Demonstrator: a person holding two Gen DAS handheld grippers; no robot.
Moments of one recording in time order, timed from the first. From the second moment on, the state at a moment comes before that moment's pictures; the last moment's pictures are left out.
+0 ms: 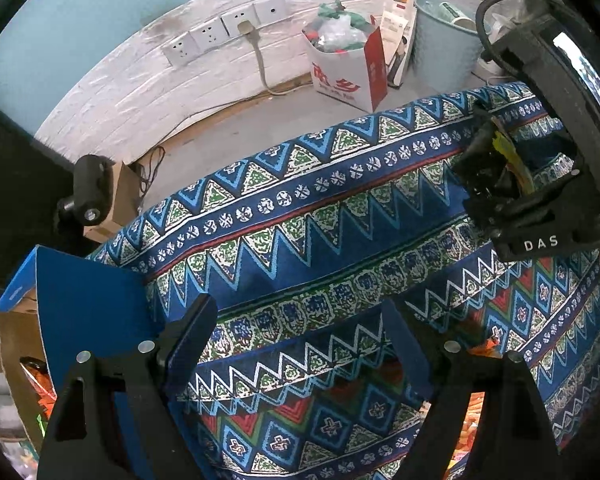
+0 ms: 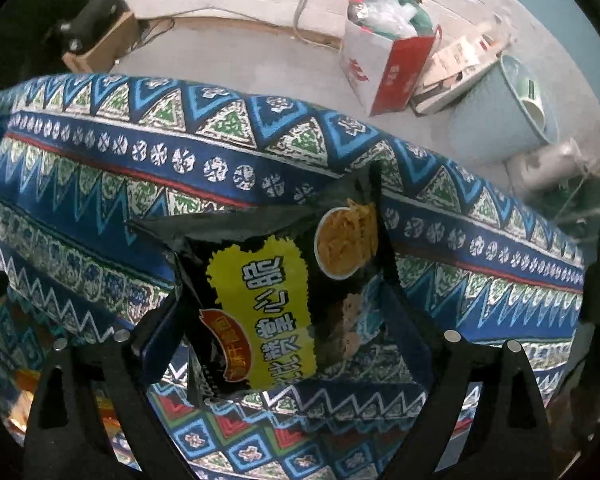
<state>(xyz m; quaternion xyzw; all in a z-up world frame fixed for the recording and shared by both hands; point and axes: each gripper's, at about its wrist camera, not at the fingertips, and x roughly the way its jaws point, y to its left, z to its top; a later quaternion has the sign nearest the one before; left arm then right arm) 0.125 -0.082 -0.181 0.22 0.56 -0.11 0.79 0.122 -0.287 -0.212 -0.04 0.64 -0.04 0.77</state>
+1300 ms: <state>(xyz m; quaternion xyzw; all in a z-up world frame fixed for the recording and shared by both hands) 0.029 -0.129 -0.216 0.20 0.62 -0.18 0.74 -0.022 -0.293 -0.137 0.01 0.60 -0.04 0.80</state>
